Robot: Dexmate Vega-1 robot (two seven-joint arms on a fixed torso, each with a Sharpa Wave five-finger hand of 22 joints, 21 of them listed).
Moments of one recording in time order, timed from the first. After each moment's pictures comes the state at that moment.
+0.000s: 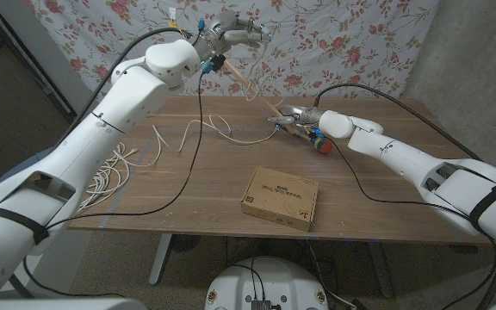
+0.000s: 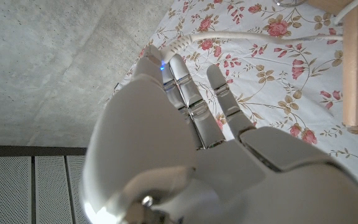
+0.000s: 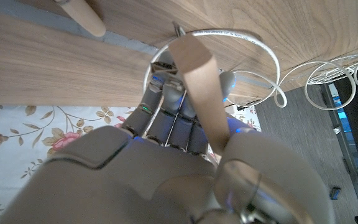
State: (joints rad) left arm 0.41 0.68 0.49 -1.91 -0.48 0.31 -0.04; left_hand 1.44 0.13 0.03 -0.05 0.37 1.04 0.02 0.47 0.38 1.08 -0.08 0.32 0.36 1.00 -0.16 0.24 0.52 0.28 0.10 1.11 0.19; right arm -0.26 -0.48 -0.86 -1.00 -0.25 0.33 0.18; right_hand 0.45 0.18 0.61 0.12 0.24 0.81 0.05 1.42 0.41 0.94 -0.06 1.56 1.23 0.81 -0.09 1.55 1.24 0.49 -0.05 1.36 0.18
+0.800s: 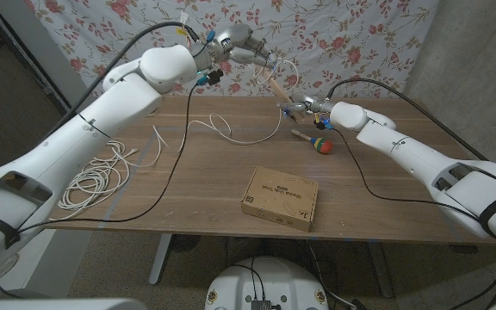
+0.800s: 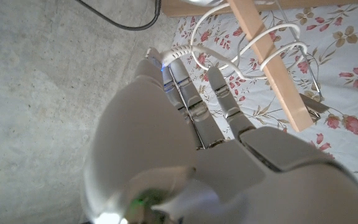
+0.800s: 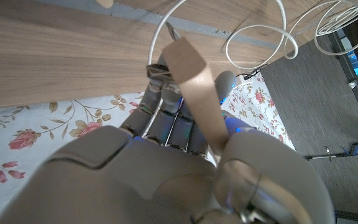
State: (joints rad) left arm 0.39 0.82 0.58 -2.01 -0.21 0.21 -0.21; left_hand 1.43 0.14 0.02 -0.05 0.35 1.03 -0.01 0.43 0.33 1.07 -0.09 0.27 0.36 0.96 -0.14 0.24 0.55 0.25 0.07 1.11 0.19; right arm -0.29 -0.52 -0.78 -1.05 -0.09 0.29 0.22; right_hand 0.46 0.18 0.61 0.12 0.23 0.81 0.05 1.42 0.41 0.94 -0.06 1.57 1.23 0.81 -0.09 1.55 1.24 0.49 -0.05 1.37 0.18
